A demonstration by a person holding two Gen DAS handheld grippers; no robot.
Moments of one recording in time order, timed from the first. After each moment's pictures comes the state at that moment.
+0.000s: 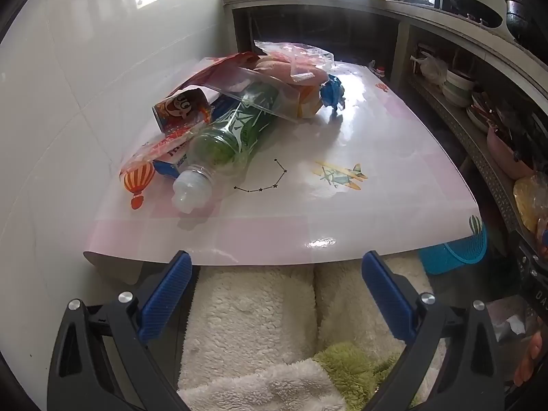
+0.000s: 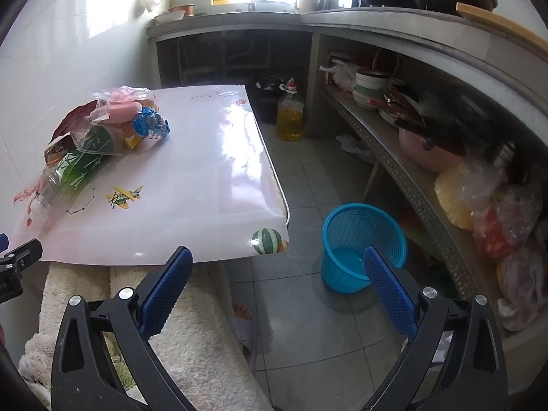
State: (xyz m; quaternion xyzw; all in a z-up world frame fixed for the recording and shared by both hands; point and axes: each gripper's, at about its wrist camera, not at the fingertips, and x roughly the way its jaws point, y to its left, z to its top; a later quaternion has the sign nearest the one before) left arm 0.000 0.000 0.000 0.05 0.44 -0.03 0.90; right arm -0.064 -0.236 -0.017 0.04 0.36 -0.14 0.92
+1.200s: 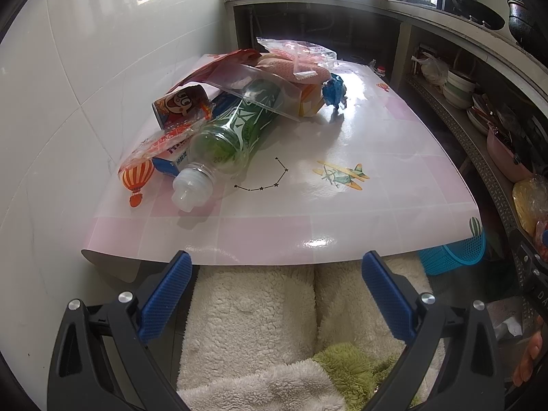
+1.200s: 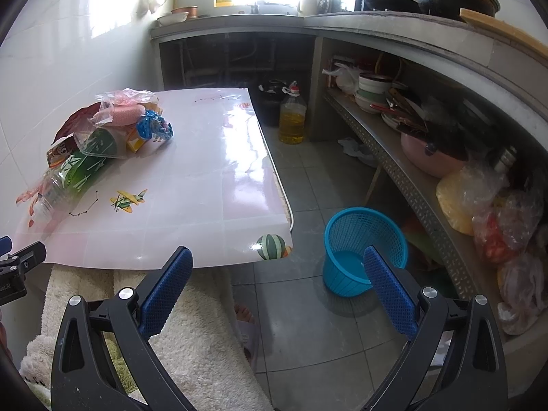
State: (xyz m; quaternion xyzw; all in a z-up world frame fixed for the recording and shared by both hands) left arm 0.002 0.004 -0.002 0.04 0.44 -0.03 0.89; right arm -0.059 -0.230 -0.011 0.04 0.36 -0.14 0.92
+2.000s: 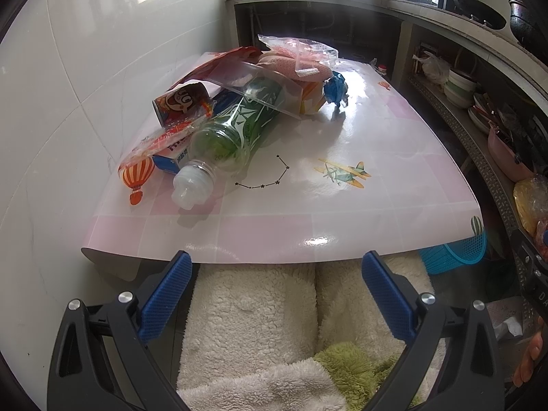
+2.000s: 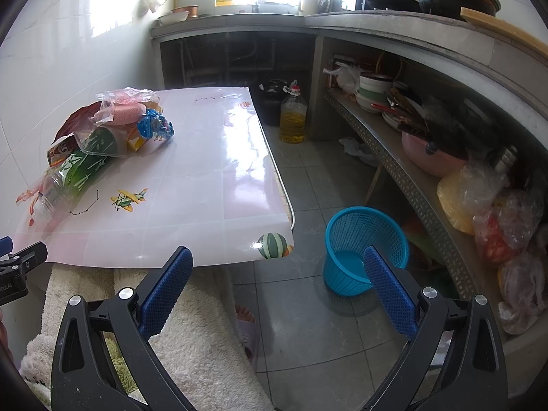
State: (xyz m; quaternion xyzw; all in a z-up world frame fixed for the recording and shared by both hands) left arm 0.001 0.004 -0.002 0.04 0.45 -0.03 0.89; right arm -0.059 -0.230 -0.011 0.04 0.36 -0.14 0.92
